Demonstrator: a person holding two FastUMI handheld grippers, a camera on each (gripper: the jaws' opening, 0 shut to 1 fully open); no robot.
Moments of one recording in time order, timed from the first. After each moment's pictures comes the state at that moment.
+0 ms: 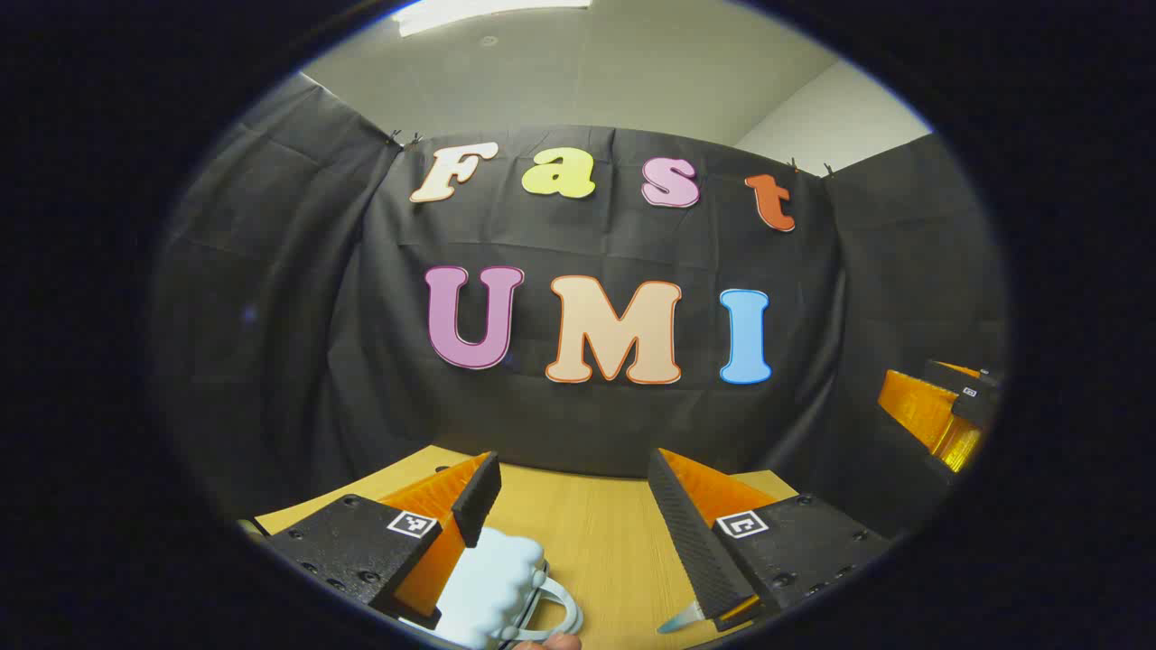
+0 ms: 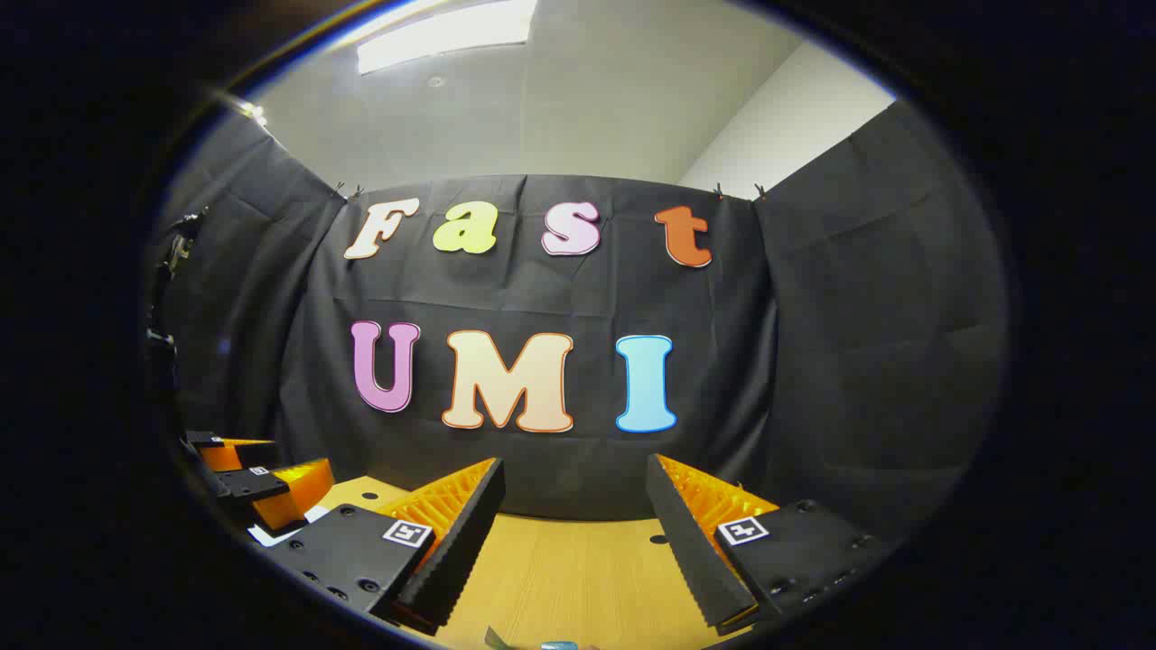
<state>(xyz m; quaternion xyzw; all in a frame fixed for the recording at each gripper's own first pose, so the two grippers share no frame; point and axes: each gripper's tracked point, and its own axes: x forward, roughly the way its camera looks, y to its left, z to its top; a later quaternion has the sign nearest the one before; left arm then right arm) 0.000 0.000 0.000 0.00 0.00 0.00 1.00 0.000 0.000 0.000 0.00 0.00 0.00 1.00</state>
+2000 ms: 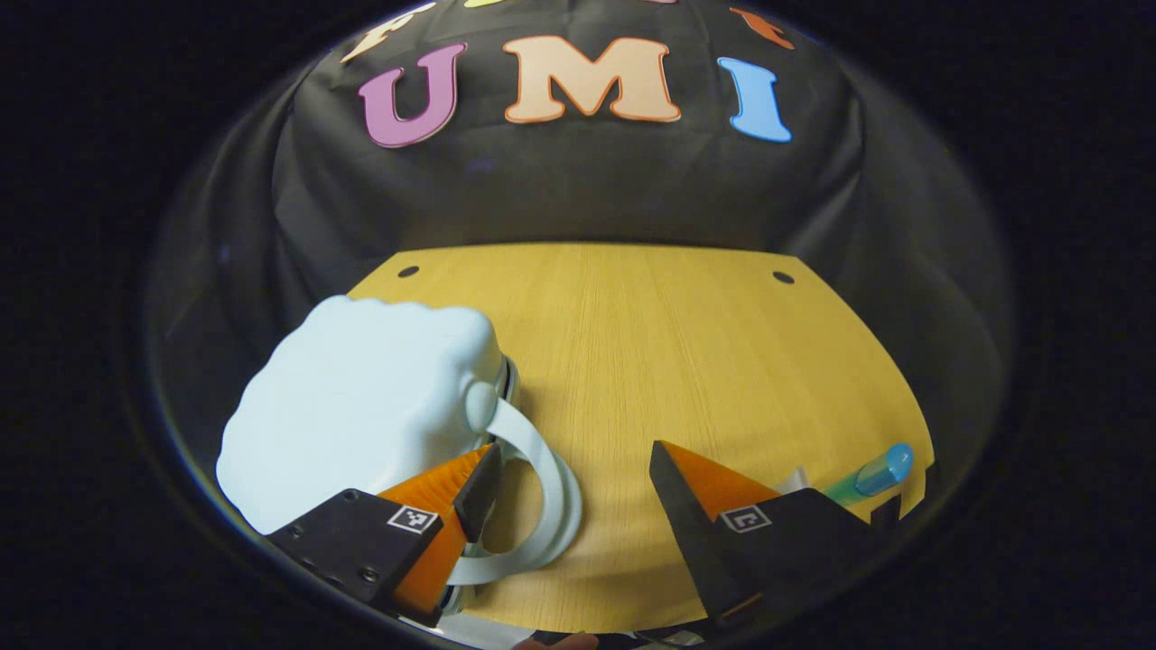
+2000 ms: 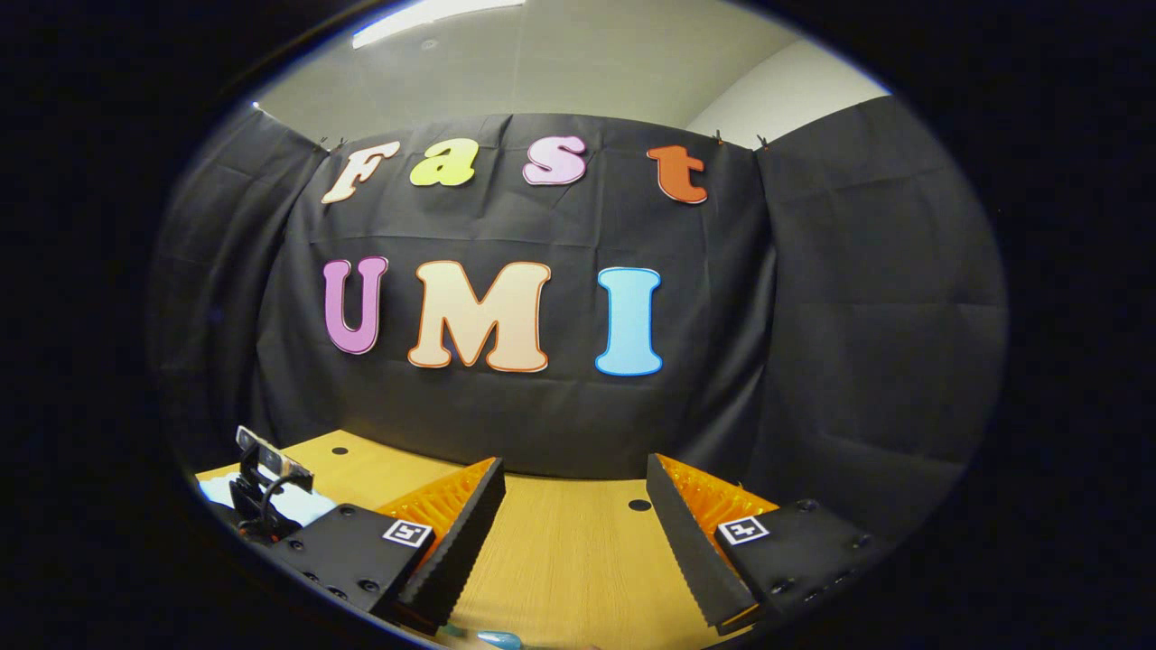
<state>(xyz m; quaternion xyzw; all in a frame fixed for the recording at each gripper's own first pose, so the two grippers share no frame) -0.002 -0.014 -0.296 0.04 0.39 -0.01 0.92 0.051 -0.046 -0.080 -0.03 0.09 -0.01 1.00</state>
